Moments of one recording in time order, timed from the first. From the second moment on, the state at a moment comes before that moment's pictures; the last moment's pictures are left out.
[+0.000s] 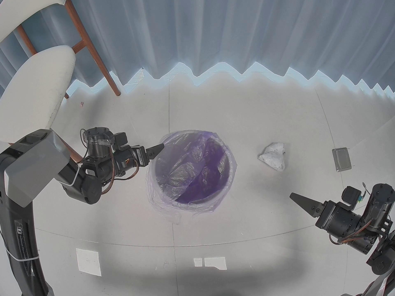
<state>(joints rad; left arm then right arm) -0.20 2.26 -1.07 -1.01 -0.30 -0.25 0.28 1.67 -0.02 -1.44 0.11 0.68</state>
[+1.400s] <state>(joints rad) -0.17 2.11 -0.68 -1.08 -0.31 -0.23 0.32 1.68 -0.02 -1.44 0.11 0.72</state>
